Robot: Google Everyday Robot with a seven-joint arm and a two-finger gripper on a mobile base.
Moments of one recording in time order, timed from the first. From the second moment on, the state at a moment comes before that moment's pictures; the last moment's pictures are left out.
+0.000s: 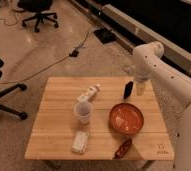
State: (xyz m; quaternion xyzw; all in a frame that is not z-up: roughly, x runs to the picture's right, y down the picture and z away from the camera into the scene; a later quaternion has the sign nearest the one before) arm 0.254 -0.017 0.830 -0.28 0.02 -0.04 0.96
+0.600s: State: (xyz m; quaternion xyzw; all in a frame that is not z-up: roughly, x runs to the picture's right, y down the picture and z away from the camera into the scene) arm 0.269 -0.003 0.843 -0.32 0.02 -0.05 0.95
